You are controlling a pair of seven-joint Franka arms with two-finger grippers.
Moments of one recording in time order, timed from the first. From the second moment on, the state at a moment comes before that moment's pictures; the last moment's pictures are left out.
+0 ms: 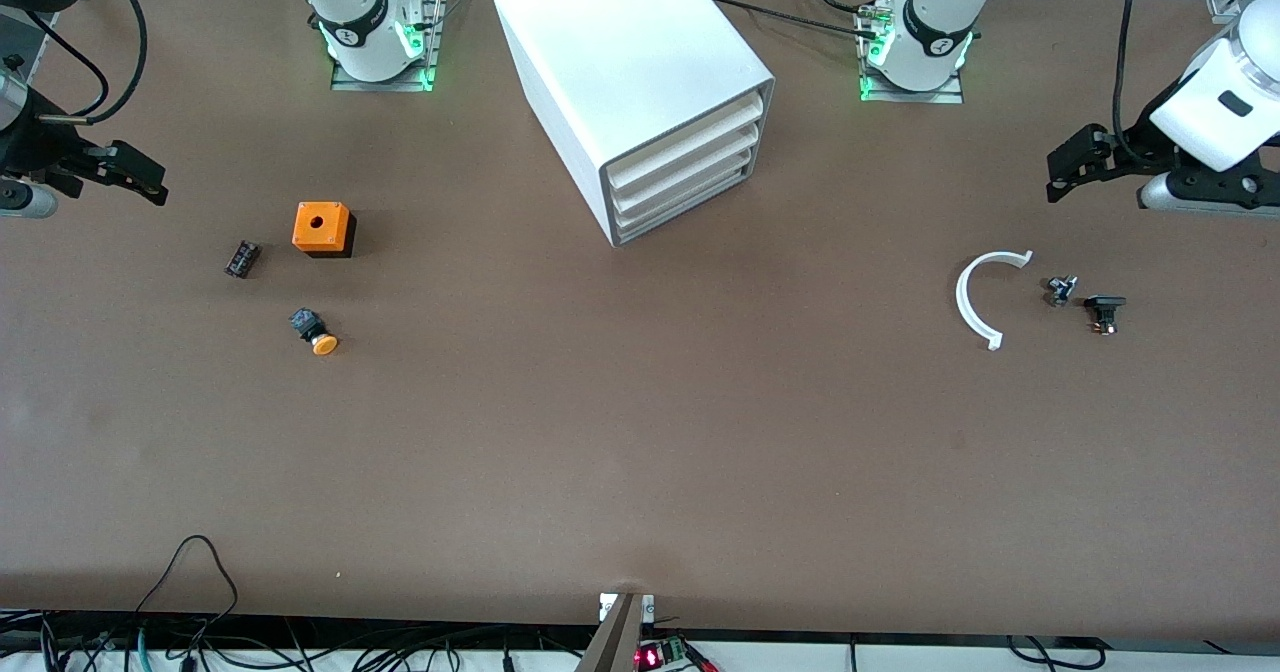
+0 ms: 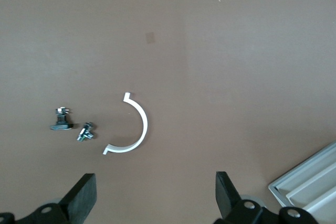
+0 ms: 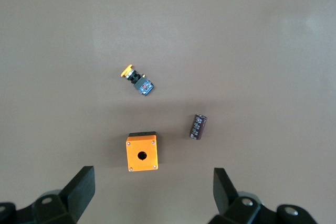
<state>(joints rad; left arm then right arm) -0.01 -0.03 -0.07 -1.65 -0.02 1.60 -0.02 -0.04 -0.10 -0.03 -1.86 -0.09 1.75 0.00</state>
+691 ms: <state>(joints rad) -0.03 0.19 -0.08 -1.68 -0.28 1.59 0.00 -0.04 -0.10 -0.03 -1.86 -0.09 1.75 0.00</state>
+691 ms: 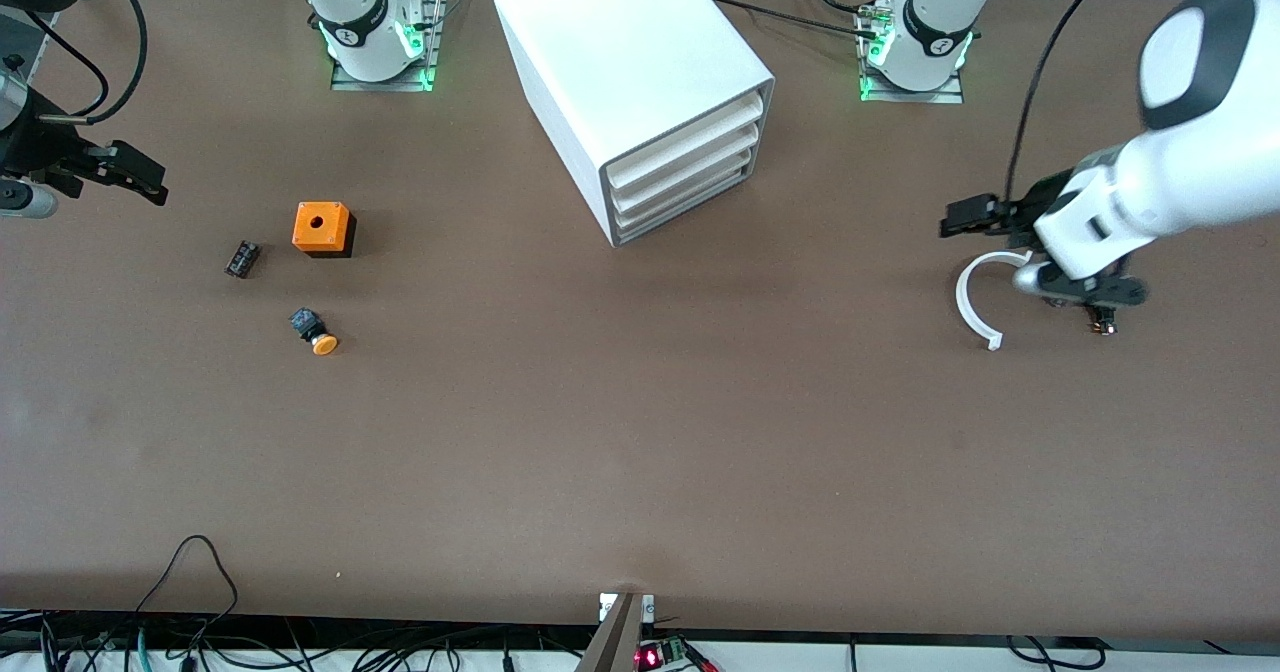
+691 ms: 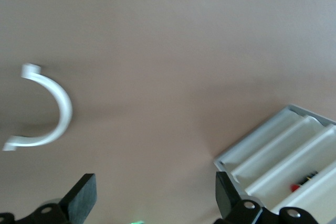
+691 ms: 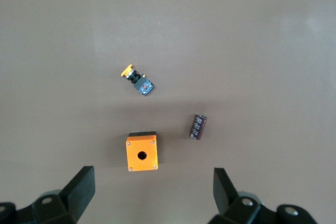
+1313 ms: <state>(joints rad) -0.09 0.48 -0.10 -1.85 -0.74 1.61 0.28 -0.04 -0.10 -0.03 -1.86 -0.09 1.75 0.00</state>
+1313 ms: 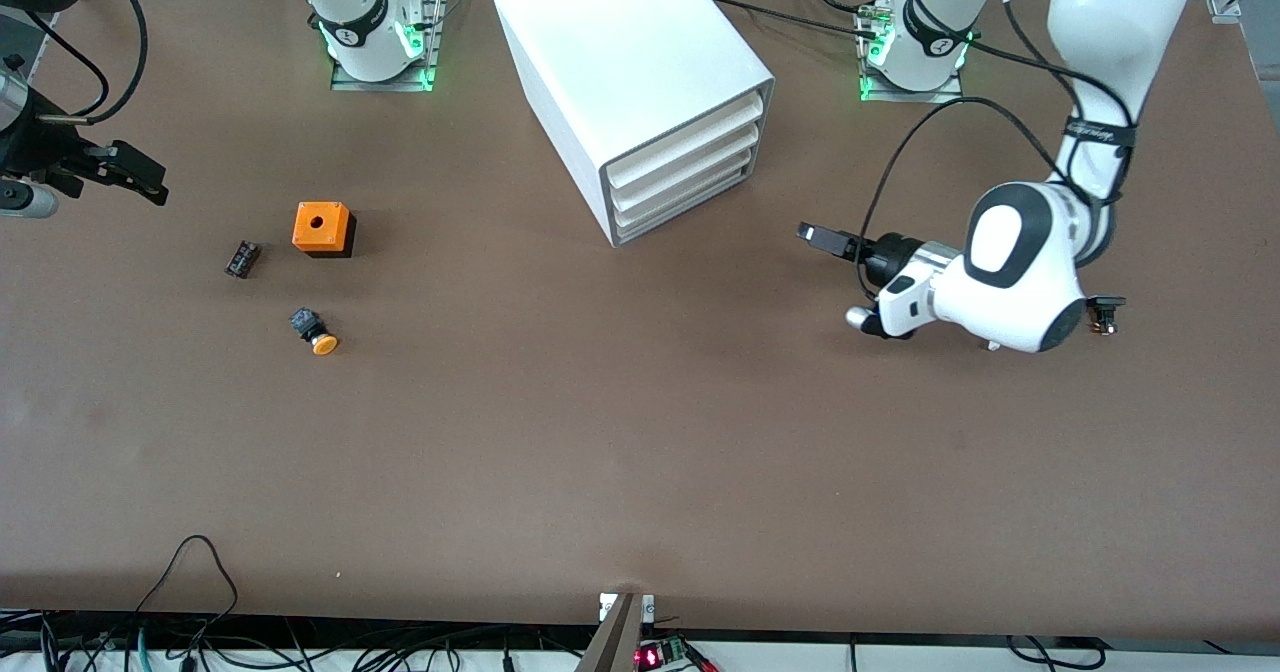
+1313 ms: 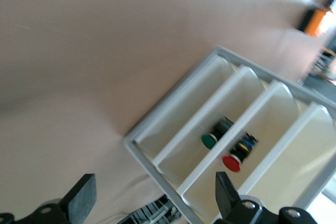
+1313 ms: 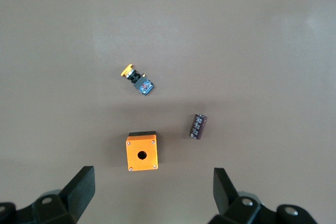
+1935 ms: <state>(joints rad) -0.12 0.51 -0.22 -2.05 -0.93 1.67 0.55 -0.04 -0.10 -0.05 -1.87 -0.09 1.73 0.00</state>
